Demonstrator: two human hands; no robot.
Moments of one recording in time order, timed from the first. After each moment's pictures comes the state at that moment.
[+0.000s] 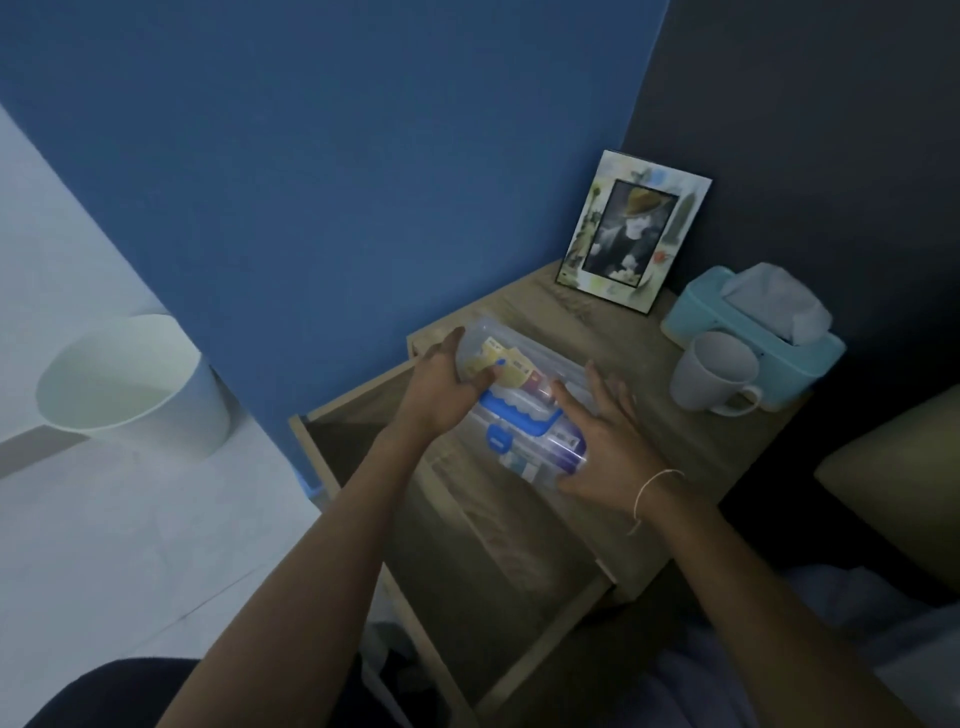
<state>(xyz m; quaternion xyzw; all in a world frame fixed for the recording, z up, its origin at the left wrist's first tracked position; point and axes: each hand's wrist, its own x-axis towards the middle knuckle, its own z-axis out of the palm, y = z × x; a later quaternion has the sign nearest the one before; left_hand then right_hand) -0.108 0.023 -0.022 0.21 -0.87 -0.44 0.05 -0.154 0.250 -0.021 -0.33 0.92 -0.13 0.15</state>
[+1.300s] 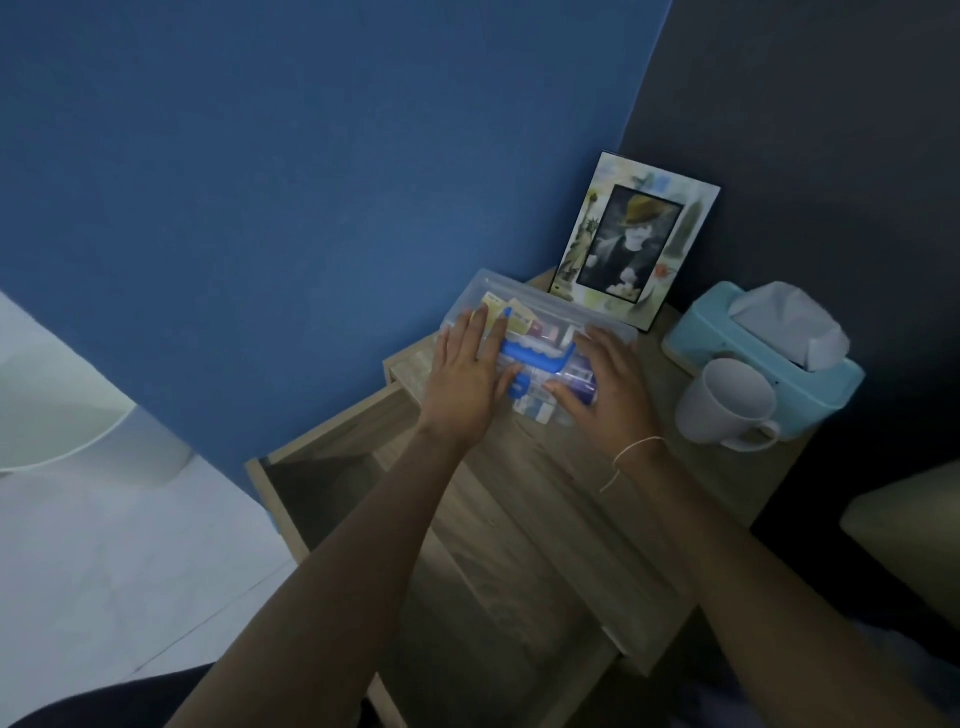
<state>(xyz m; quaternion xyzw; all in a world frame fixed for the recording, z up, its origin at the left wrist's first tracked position) -0.182 0.028 -0.050 0.08 -0.97 -0.18 0.14 -0.259 0.210 -0.051 -0.32 0.90 -0.26 -0.10</state>
